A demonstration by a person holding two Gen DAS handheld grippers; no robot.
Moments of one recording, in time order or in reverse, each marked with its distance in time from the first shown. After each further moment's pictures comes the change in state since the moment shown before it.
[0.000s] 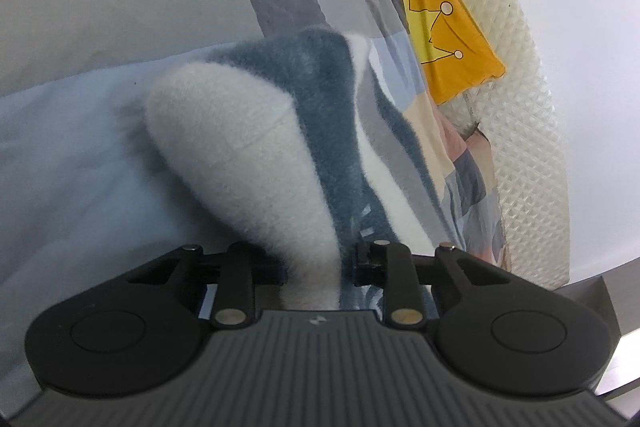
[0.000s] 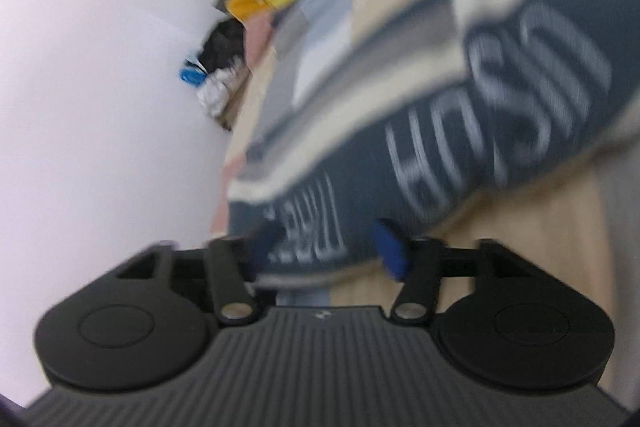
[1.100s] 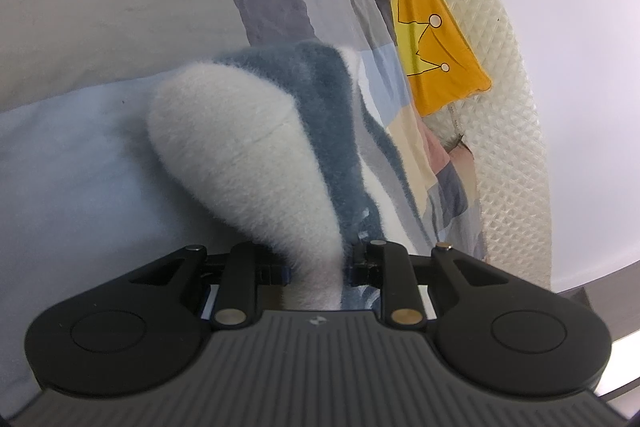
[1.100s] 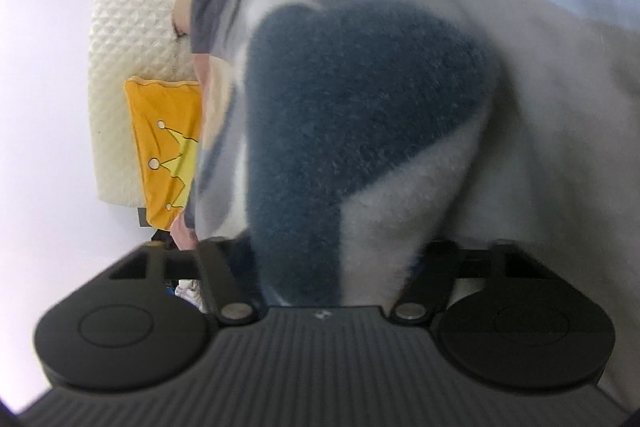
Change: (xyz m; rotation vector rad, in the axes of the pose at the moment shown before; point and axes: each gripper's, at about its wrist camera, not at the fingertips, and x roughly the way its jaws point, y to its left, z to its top) left arm 0.003 -0.005 0.005 -0.037 -0.022 -0.056; right arm -0.050 -0.104 0.054 0.558 -0.426 -0.074
